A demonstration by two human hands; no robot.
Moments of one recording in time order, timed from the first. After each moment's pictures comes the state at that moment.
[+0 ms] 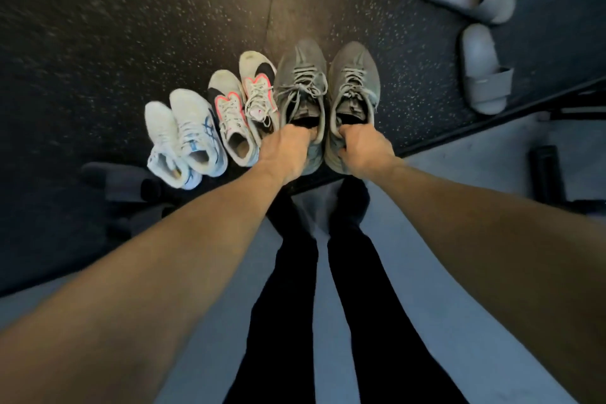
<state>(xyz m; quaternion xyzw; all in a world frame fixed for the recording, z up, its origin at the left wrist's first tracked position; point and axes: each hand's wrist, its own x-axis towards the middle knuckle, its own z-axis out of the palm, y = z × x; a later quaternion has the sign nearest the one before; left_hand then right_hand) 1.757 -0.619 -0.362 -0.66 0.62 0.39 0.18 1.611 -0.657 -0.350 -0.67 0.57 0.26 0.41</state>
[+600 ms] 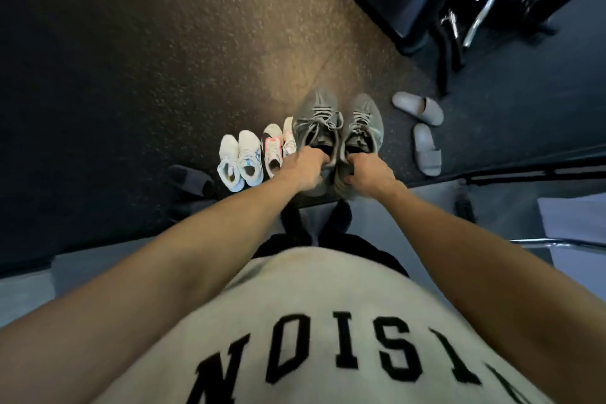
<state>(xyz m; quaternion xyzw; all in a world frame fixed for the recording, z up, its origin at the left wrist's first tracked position) 1.731 -0.552 0.022 -0.70 0.59 0.39 0.11 1.585 -0.597 0.031 -0.74 0.50 0.22 0.39</state>
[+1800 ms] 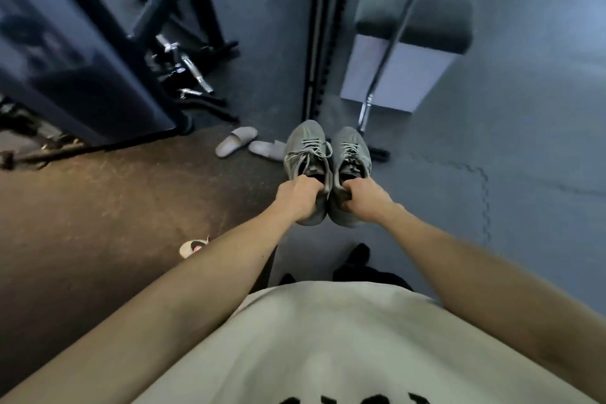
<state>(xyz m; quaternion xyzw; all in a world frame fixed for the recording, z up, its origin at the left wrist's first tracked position) 1.559 -0.471 0.108 -0.25 0.92 0.22 0.21 1.443 -0.360 0.098 -0.41 0.85 -0.02 0.34</state>
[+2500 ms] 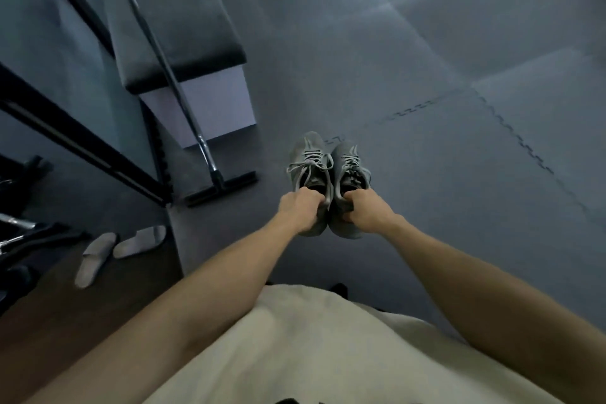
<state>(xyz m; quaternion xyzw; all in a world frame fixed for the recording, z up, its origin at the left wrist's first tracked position) 1.262 -0.160 0.105 0.06 0.96 0.11 0.25 1.232 0.002 0.088 -0.11 0.94 -0.15 0.29</state>
